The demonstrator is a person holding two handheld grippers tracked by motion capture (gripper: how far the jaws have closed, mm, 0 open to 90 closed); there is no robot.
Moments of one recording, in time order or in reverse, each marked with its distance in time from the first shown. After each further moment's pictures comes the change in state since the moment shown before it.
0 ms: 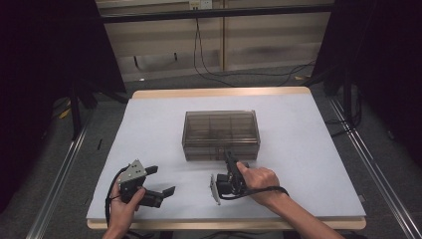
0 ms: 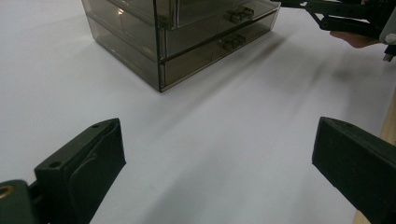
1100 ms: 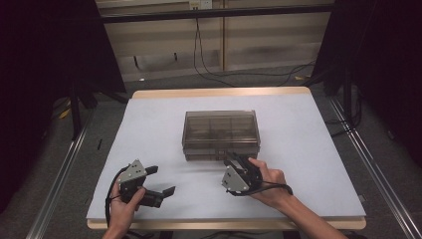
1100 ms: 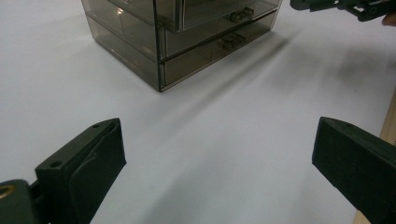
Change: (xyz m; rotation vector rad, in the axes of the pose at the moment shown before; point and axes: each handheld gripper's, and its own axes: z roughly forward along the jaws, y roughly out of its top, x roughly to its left) left arm 0.000 0.000 0.000 0.001 0.002 0.001; right arm -0.036 -0.029 -0.013 -0.172 0.314 0.385
